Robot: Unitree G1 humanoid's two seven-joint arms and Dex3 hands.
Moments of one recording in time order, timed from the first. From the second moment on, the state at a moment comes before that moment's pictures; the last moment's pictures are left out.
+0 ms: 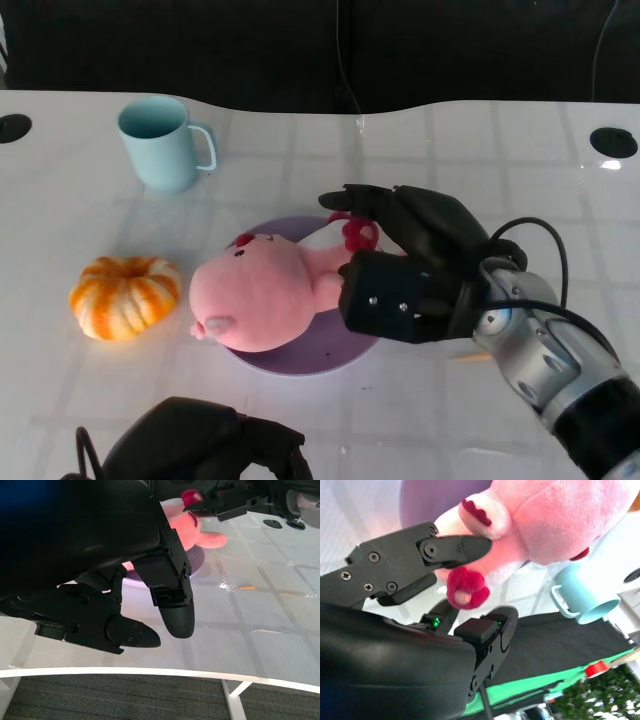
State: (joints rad) left arm 0.26 0.40 -0.28 -0.42 0.63 -0.12 -0.29; right arm -0.61 -0.06 0.44 0.51 -0.60 -0.01 0.02
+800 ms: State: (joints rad) left arm 0.23 0.37 -0.33 -0.43 0.66 -0.06 -0.29; right arm -0.16 -0.39 0.16 -0.16 -0.33 -0.05 0.32
